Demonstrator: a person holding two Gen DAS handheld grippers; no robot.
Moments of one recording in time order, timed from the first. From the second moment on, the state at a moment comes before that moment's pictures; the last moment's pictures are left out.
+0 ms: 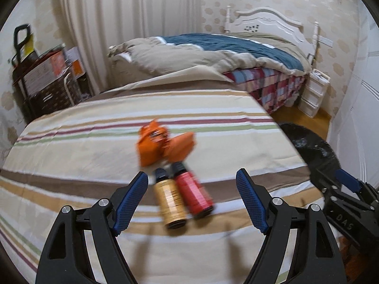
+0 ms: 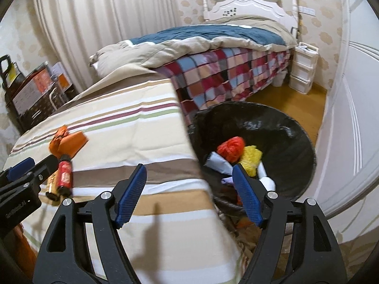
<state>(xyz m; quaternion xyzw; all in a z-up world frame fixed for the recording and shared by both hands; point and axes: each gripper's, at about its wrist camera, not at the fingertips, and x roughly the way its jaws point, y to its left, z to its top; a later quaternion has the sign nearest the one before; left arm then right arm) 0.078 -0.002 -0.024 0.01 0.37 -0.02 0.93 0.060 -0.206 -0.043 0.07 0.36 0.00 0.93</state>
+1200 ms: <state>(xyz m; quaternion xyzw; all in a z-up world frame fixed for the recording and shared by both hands) 0.076 0.033 -0.058 -0.01 0.43 -0.03 0.90 0.061 -0.160 -0.046 0.04 0.37 0.03 0.93</state>
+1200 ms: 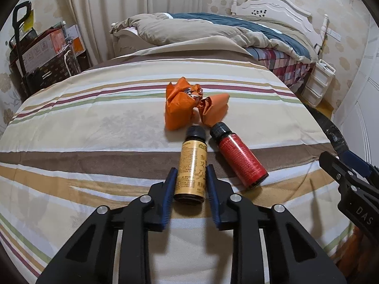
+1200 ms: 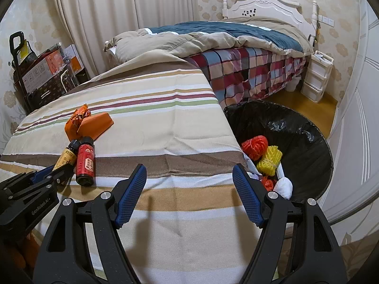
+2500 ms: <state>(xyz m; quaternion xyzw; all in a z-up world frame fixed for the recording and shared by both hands) 0.056 0.138 -0.057 -0.03 0.42 0.05 0.91 0.068 -0.073 -0.038 -0.02 0.36 0.10 0.93</state>
